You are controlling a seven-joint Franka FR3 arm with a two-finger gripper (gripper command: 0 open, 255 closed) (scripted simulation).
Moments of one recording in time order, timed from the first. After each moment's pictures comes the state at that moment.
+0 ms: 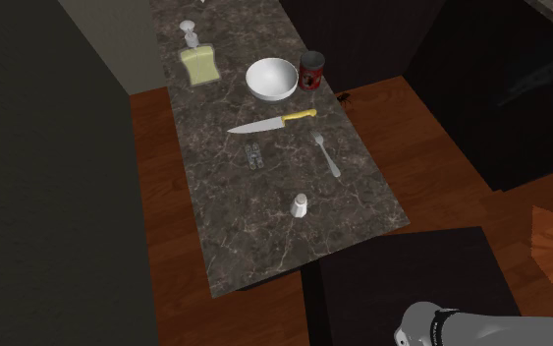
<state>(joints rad) 0.01 -0.77 -0.05 -2.30 0.07 1.66 0.01</state>
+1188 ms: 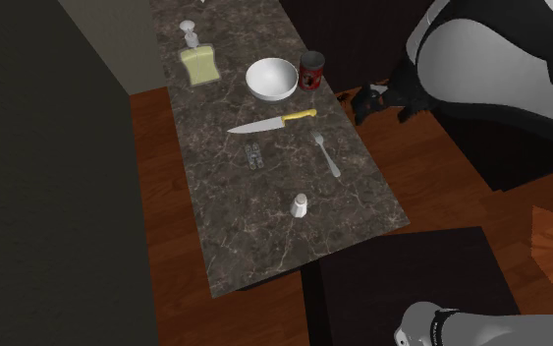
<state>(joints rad) 0.10 -0.44 0.18 -2.39 0.15 2.07 0.18</state>
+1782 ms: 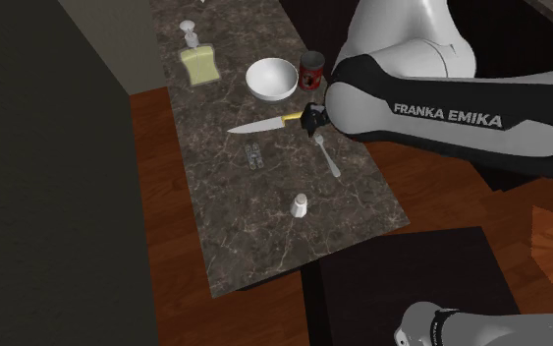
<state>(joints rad) 0.13 -0.14 0.30 -2.32 0.10 2.28 0.31</state>
